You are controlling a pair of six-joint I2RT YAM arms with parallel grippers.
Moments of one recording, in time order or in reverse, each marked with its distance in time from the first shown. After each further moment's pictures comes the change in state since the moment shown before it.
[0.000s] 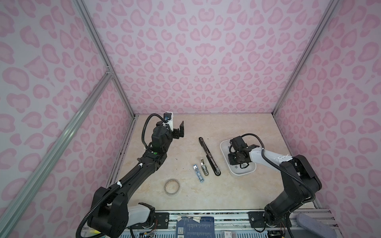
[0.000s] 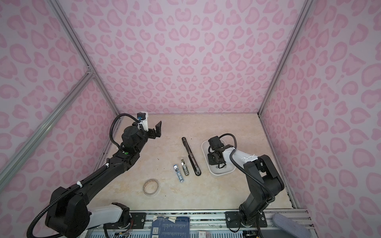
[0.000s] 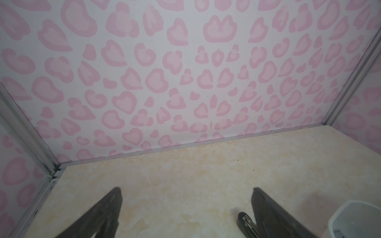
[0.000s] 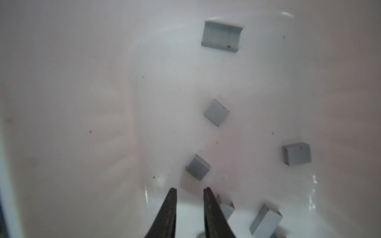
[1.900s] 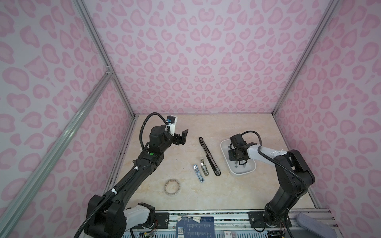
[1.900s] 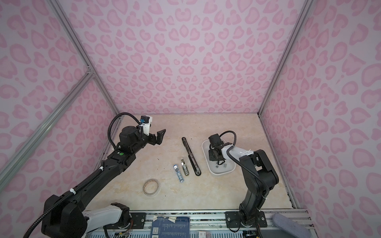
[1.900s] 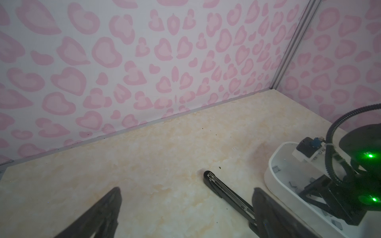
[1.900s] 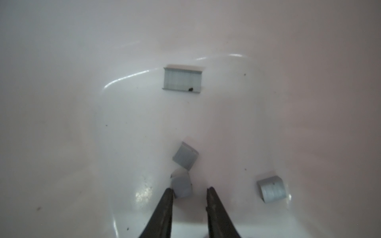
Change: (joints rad) left arm 0.026 -0.050 0.025 -0.244 0.294 0.014; right arm -0.033 0.099 0.057 0.073 0.076 0.049
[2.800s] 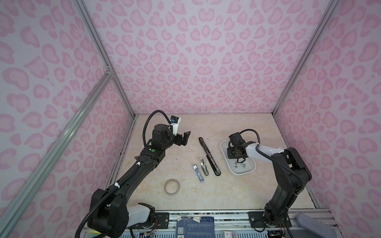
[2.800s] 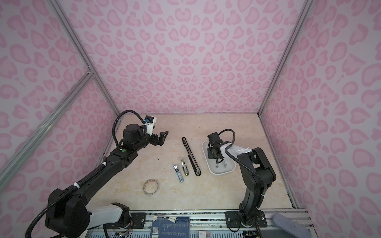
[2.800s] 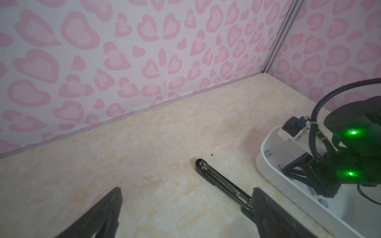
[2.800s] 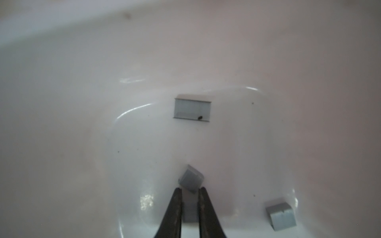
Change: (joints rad) left arm -0.002 0.055 0.045 -0.062 0.045 0.012; right arm 0.000 0.039 0.033 0.034 -0.008 0.002
